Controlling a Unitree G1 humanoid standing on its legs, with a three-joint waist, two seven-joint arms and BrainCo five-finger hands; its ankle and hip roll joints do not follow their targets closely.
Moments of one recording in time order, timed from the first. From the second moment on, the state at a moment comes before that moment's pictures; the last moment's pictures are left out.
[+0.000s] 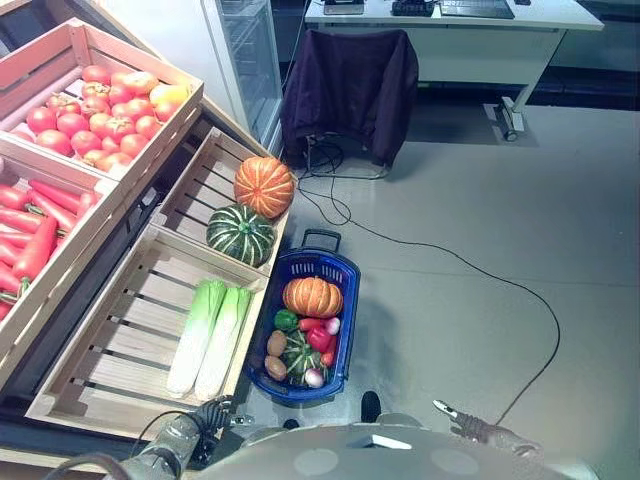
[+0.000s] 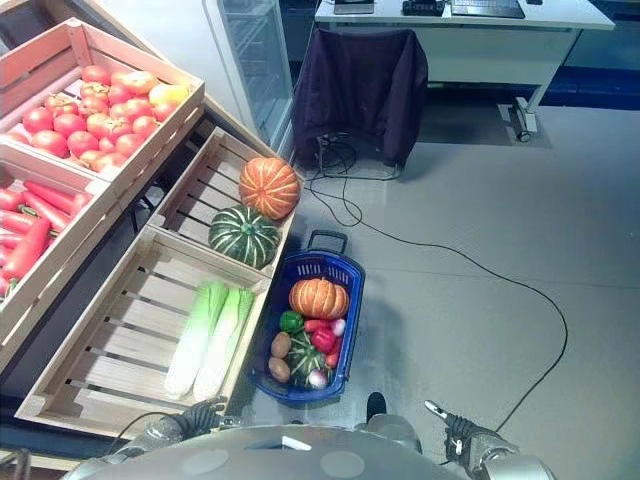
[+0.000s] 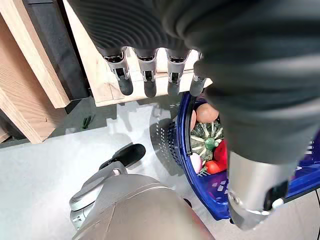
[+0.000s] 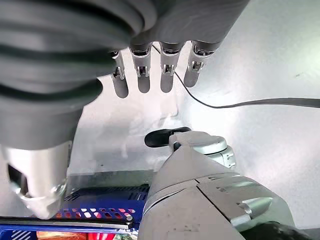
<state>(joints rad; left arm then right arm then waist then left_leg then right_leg) -0.01 0.32 -0.30 1.27 0.00 -0.09 -0.16 -0.04 -0.32 0.07 1.38 0.40 0.14 0.14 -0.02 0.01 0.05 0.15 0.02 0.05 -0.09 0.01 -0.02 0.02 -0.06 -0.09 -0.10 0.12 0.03</state>
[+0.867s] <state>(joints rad) -0.01 0.32 -0.30 1.27 0.00 -0.09 -0.16 -0.04 -0.32 0.07 1.39 0.40 0.14 0.14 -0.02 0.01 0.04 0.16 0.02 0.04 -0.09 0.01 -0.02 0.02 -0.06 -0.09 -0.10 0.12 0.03</state>
